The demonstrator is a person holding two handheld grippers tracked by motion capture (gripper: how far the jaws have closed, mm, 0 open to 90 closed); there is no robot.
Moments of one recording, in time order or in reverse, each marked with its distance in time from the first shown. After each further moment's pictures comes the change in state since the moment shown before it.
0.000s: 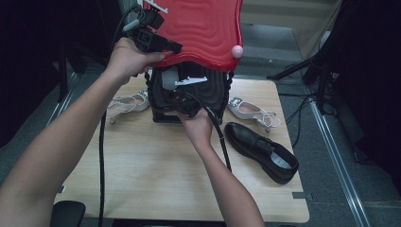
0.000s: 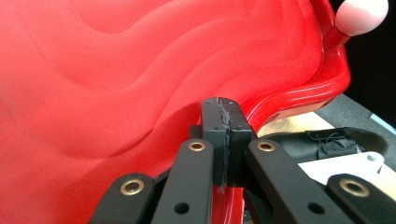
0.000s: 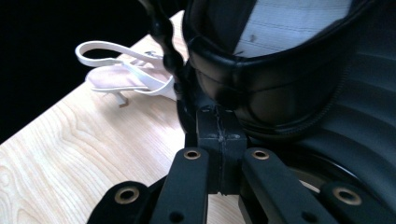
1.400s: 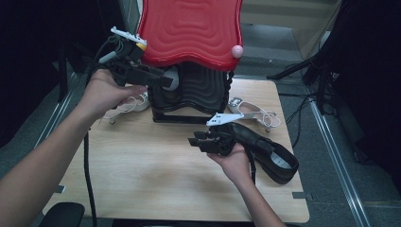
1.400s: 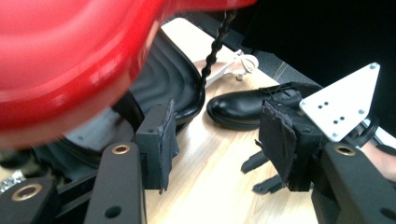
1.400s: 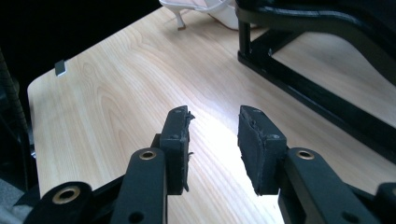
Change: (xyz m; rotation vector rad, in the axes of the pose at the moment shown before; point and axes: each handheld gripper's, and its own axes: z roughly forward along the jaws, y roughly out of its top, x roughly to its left) left arm -0.026 -0.080 -0.038 0.016 -0.131 0.010; right arm -0.013 -0.095 -0.101 0.055 0.196 -0.096
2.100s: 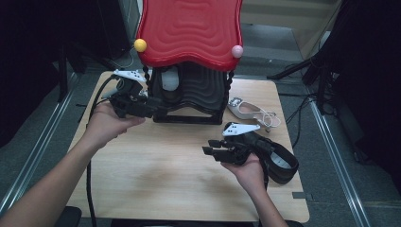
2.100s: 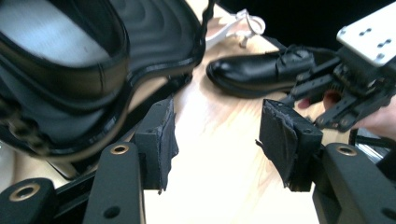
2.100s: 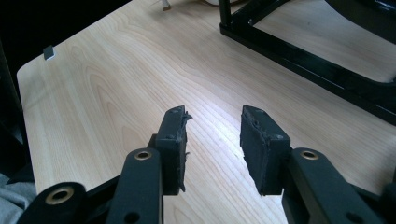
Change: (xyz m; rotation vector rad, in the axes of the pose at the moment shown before) left arm 0.001 -0.076 0.032 0.035 -0.003 -0.029; right arm -0.014 -0.038 -0.024 0.002 -0.024 0.038
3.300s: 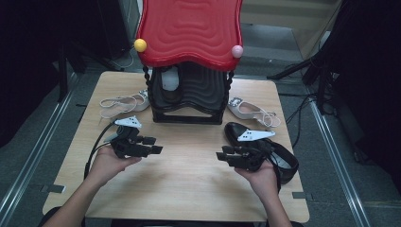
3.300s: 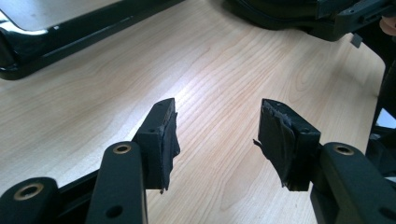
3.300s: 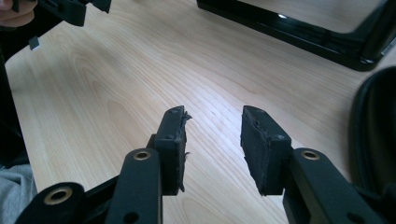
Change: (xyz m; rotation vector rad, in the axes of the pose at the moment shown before) left arm 0.011 -0.114 0.046 0.037 -0.034 -0.080; right arm -0.020 -0.029 -0.026 0.034 -0.034 0.069
